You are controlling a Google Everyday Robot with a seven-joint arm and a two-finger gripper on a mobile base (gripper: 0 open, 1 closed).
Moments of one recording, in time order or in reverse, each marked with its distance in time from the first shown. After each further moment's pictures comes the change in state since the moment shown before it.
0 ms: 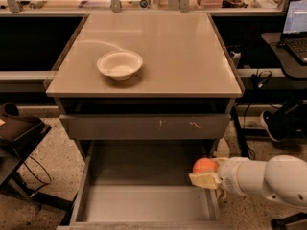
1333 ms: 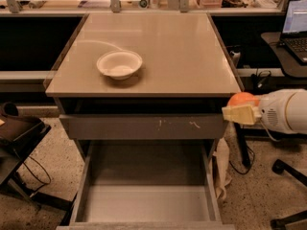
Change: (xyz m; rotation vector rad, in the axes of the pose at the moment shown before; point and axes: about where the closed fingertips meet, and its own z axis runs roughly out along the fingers) arm -0.159 -0.074 -0.152 0.266 -0.135 0.041
